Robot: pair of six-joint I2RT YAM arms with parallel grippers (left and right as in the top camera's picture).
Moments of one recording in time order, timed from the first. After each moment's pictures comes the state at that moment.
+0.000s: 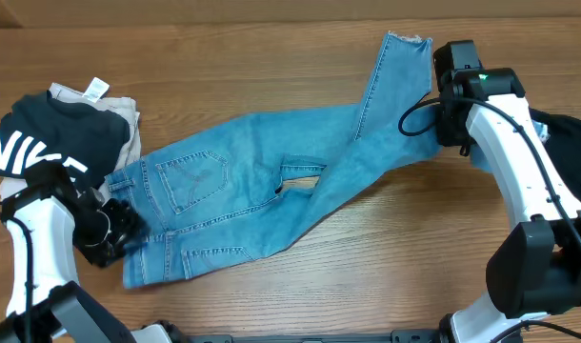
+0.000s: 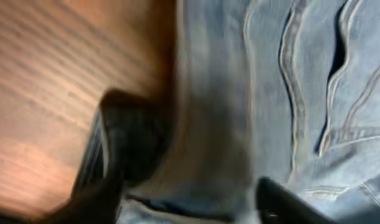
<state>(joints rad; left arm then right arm) 0.54 1.49 0.97 -1.11 0.22 -0.26 0.08 1.79 1.55 -1.15 0.49 0.10</state>
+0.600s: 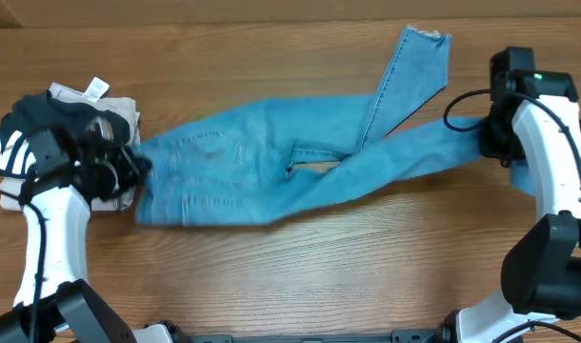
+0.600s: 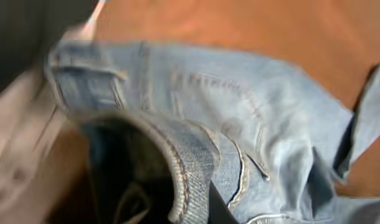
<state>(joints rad) 0.41 1.50 1.01 -0.57 0.53 -0.21 -0.15 1.79 1.55 -1.26 0.52 0.12</state>
